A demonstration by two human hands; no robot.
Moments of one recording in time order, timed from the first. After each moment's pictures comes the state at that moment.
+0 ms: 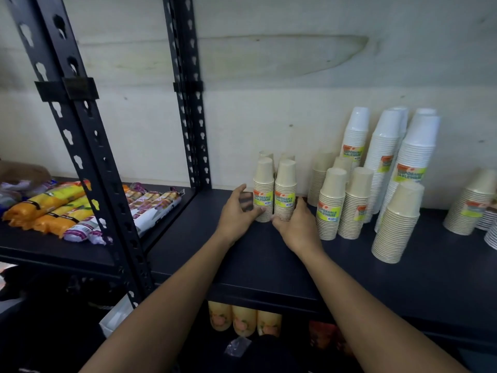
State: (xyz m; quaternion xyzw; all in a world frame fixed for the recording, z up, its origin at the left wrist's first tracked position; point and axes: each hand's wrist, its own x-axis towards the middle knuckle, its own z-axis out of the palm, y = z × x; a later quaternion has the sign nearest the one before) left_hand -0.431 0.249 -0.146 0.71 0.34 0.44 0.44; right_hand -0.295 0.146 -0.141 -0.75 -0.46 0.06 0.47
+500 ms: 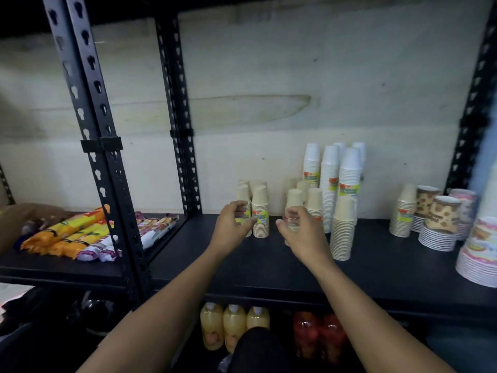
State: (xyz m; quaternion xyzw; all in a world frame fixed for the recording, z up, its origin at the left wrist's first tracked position) left_hand -0.433 0.164 -0.093 0.78 0.33 0.46 0.28; right_hand -0.281 0.025 -0.087 -0.69 -0.48 0.00 0.54
